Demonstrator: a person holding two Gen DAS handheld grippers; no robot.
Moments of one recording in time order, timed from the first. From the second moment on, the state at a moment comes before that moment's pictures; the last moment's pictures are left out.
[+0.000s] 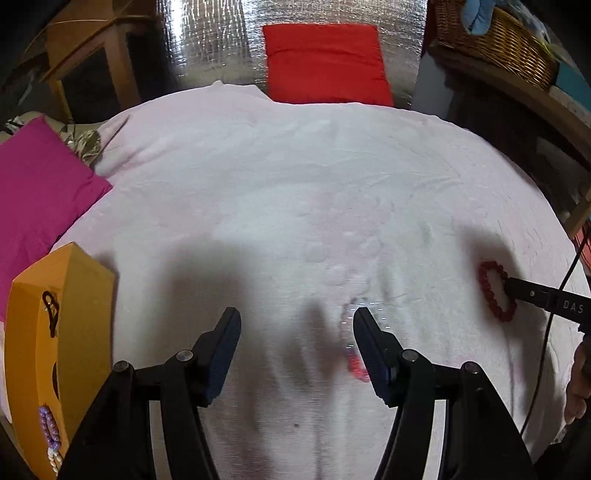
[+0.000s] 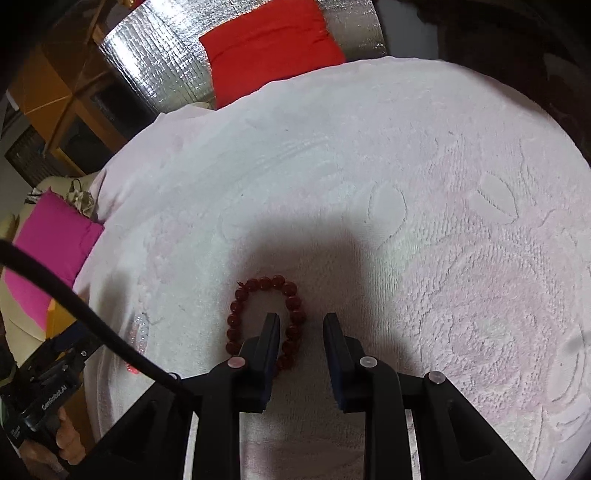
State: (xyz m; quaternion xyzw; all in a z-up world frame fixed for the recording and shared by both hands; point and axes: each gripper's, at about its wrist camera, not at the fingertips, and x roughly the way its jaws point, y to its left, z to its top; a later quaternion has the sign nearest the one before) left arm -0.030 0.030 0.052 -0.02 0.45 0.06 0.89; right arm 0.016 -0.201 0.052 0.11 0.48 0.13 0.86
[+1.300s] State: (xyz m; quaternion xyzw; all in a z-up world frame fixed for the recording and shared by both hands) left arm -0.014 -0.010 0.013 0.07 0.48 0.08 0.87; right arm 0.005 -0.185 0.051 0.04 0.46 0.13 0.88
